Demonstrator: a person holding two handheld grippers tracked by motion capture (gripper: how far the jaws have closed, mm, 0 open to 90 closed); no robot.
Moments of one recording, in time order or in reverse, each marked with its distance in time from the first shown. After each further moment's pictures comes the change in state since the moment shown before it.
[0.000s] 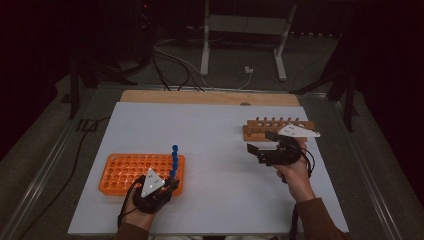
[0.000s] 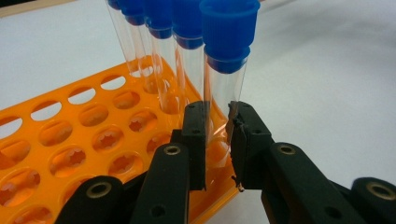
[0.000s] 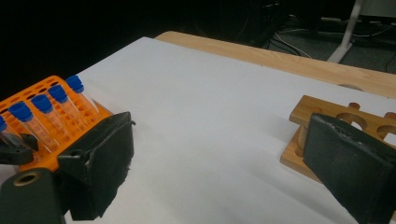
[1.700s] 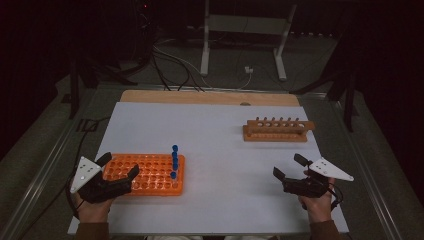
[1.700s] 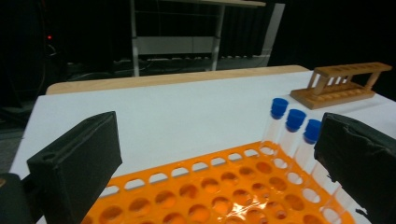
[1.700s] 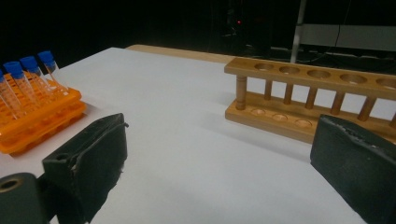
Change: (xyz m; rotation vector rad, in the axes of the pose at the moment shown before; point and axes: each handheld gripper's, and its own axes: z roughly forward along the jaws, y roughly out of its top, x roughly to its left) left arm 0.083 0.003 -0.085 -0.315 0.206 -0.179; right arm -0.013 -0.083 -0.069 -0.152 -0.143 -0.004
